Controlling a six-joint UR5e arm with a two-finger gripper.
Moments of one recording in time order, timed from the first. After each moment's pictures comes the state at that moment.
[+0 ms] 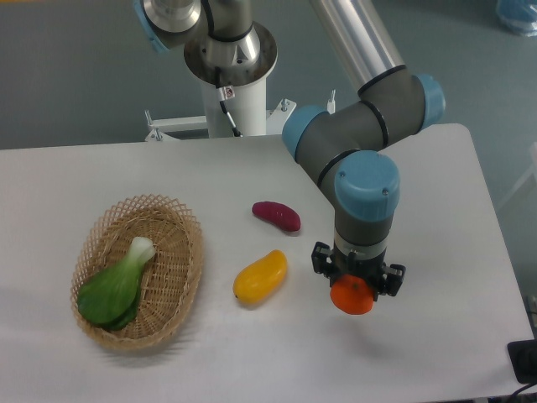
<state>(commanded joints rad) 2.49 -2.08 -1.39 -1.10 1.59 0.90</state>
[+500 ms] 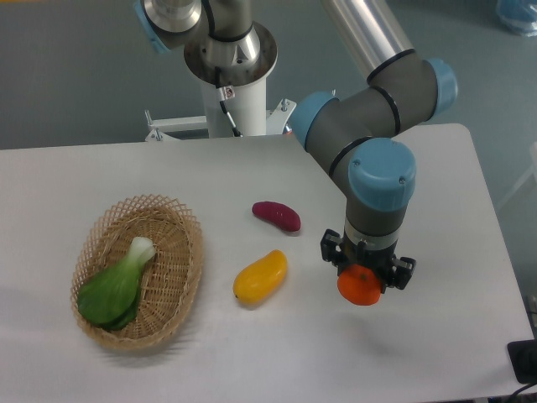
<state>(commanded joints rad) 2.51 -2.06 -1.36 -1.16 1.59 1.01</state>
